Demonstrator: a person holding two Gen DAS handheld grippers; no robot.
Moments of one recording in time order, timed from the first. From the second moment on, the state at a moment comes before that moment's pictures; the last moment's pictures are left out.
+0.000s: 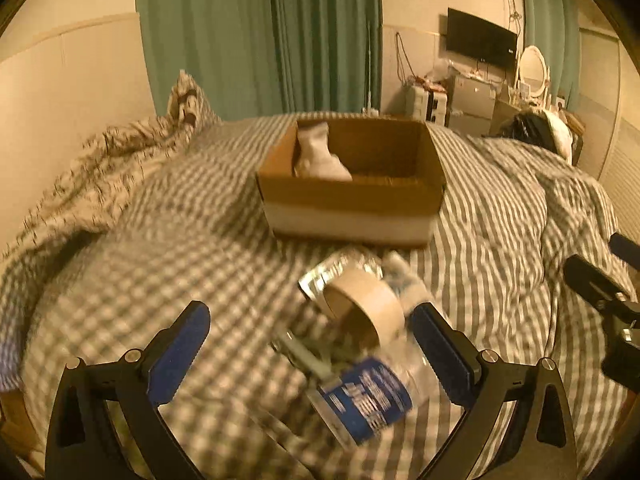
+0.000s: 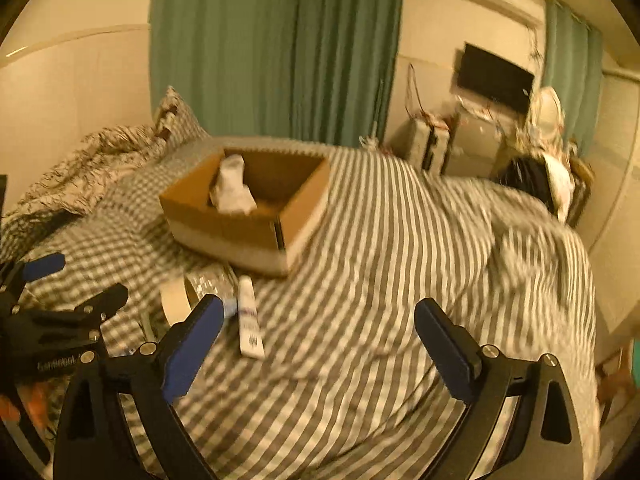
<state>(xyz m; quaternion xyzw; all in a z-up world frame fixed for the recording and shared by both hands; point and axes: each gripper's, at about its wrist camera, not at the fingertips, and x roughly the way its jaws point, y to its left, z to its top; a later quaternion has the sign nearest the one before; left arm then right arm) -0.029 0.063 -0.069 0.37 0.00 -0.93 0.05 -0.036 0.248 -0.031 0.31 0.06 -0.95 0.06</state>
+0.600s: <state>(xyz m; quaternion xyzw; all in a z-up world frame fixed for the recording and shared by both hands) -0.038 0.092 -0.139 0.42 0.06 -0.90 0.05 -0.034 0.265 -0.076 0.36 0.02 -0.93 0.03</state>
